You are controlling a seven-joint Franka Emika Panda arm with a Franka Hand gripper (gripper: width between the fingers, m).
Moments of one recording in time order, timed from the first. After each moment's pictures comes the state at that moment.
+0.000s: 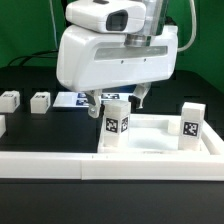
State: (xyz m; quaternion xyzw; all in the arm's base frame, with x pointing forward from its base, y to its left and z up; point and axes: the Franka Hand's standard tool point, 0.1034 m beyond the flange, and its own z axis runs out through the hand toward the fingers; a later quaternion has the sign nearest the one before) arm 0.605 -0.008 0.073 0.94 0.33 -0.04 0.05
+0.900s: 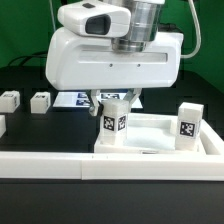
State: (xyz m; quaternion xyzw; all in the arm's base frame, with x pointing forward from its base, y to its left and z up) arm 0.593 -0.016 0.070 0.97 0.21 -0.06 0.06
